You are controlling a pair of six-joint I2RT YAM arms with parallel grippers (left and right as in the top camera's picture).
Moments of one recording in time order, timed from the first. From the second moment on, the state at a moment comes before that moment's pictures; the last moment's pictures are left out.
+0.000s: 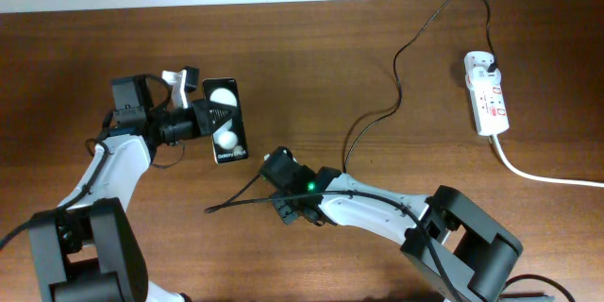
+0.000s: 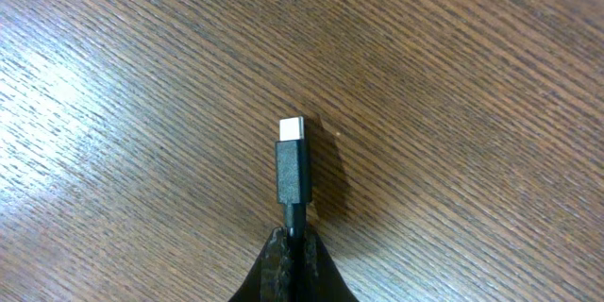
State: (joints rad) left arm 0.14 1.72 1.02 -0.25 1.02 -0.16; right arm 0.89 1.86 1.05 -0.39 0.03 0.34
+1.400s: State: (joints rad) left arm 0.22 1.72 0.86 0.17 1.28 -0.40; right arm 0.89 1.42 0.59 0.21 -0.25 0.59
